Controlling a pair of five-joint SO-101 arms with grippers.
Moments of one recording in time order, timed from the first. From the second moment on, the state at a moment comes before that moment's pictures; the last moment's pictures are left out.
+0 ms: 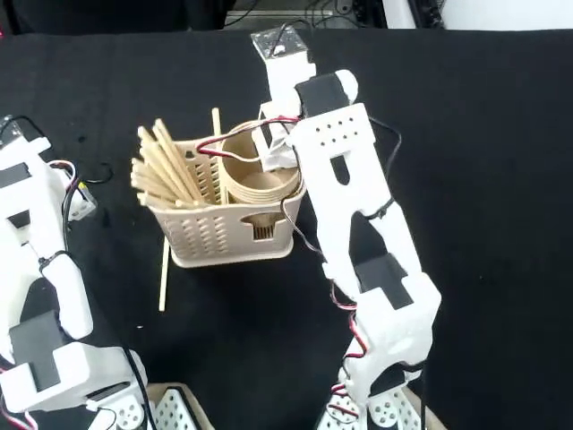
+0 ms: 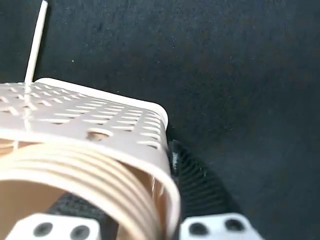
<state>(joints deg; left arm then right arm) -30.9 -5.9 22.9 64.4 12.8 -20.8 20.4 -33.5 99.3 -0.7</state>
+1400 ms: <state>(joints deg) -7.3 -7.5 22.9 68.5 -0.3 -7.2 -12.4 -30.0 99.3 14.6</state>
